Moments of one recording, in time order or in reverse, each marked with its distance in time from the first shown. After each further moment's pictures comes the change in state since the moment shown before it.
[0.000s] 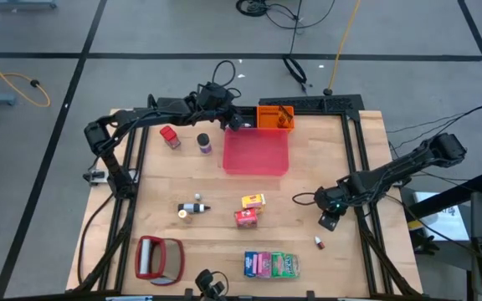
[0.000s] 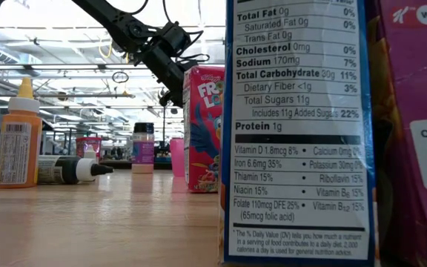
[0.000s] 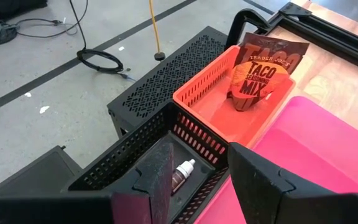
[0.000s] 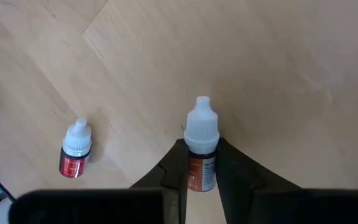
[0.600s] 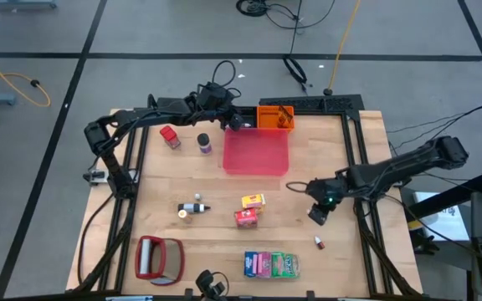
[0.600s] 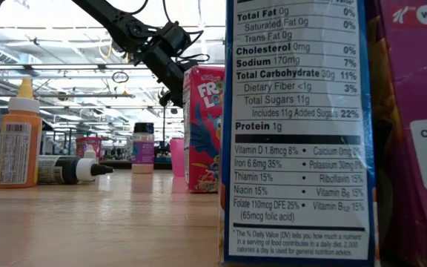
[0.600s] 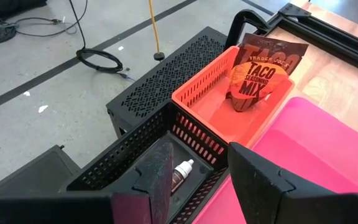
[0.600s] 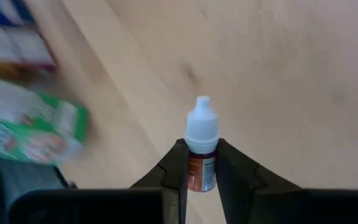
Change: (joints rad) left arm 0.000 0.000 0.000 0.001 0.001 -0.008; right arm -0.113 -0.030 0.169 0.023 0.036 -0.053
